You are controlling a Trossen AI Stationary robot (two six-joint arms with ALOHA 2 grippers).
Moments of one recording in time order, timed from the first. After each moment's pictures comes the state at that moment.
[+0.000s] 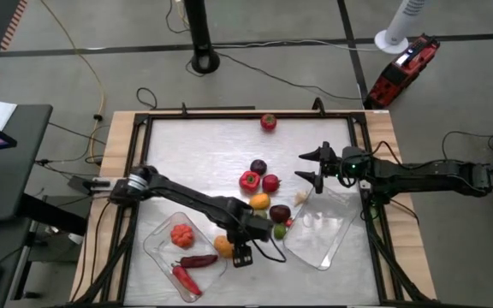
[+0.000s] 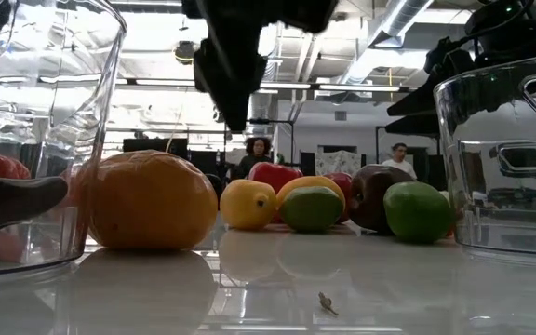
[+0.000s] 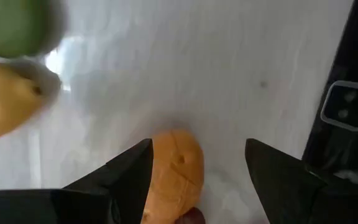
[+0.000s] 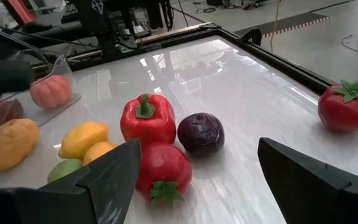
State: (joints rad) left arm -0.29 2.14 1.88 -1.08 0.21 -0.52; right arm -0.25 0.76 0.22 0.29 0.01 0.15
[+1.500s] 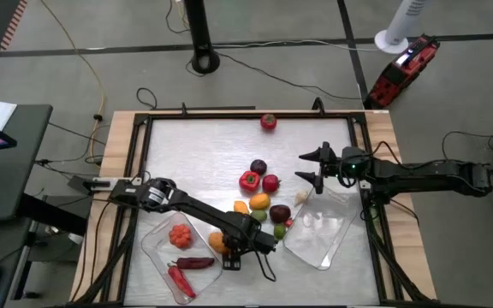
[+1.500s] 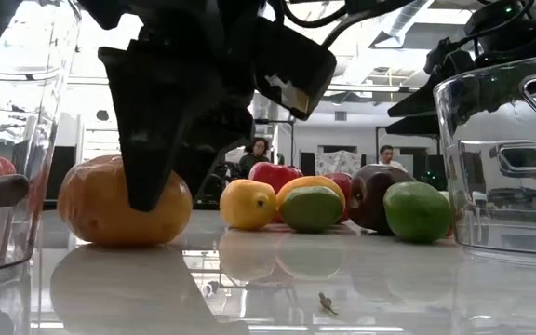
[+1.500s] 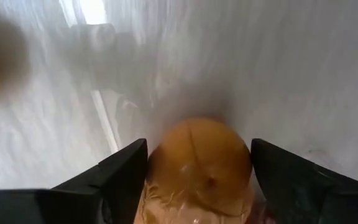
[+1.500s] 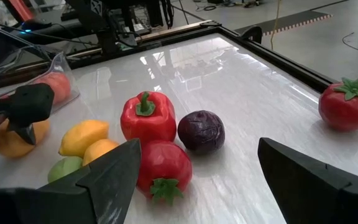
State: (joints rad) left arm -0.33 2.34 2.00 -1.34 0.15 -0.30; right arm -0.25 0.76 0.22 0.28 0.01 0.15
